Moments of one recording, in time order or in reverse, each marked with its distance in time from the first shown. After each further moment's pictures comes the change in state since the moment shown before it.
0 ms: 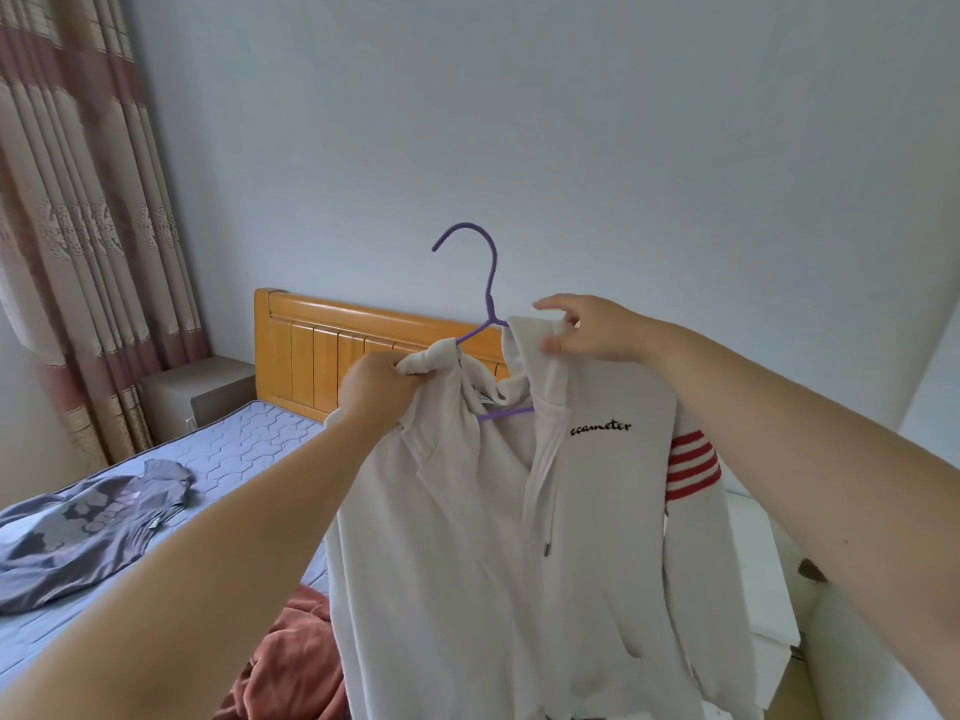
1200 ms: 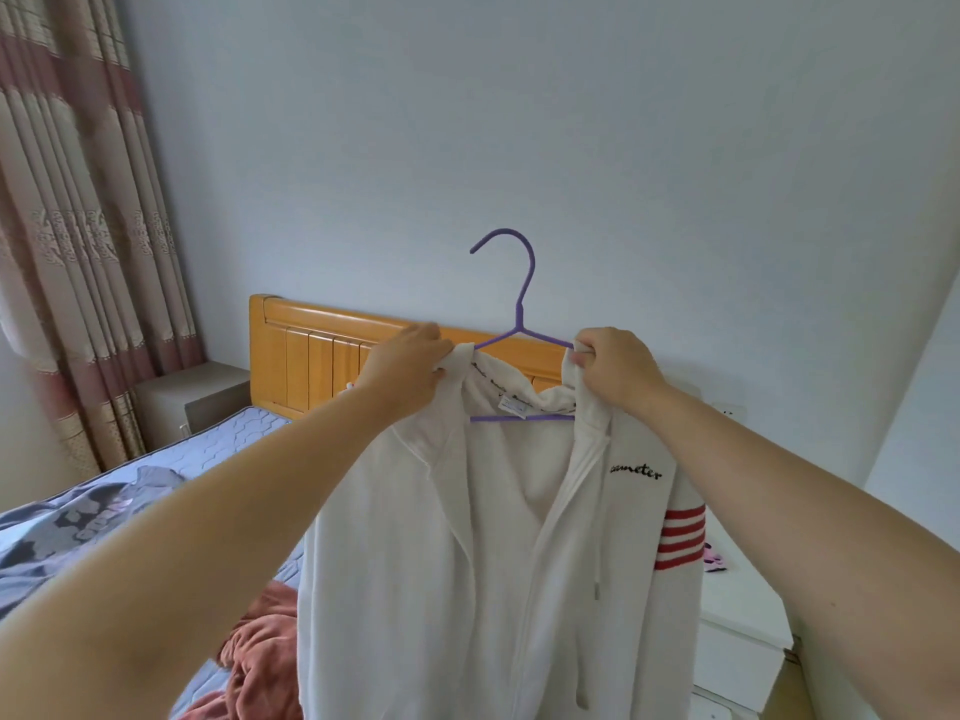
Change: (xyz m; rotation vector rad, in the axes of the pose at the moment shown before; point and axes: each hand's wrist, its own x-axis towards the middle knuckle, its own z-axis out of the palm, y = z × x) left_hand 0.007 0.044 -0.010 0.653 -0.079 0.580; right_hand -0.025 0.021 0.026 -0.098 0.385 0.097
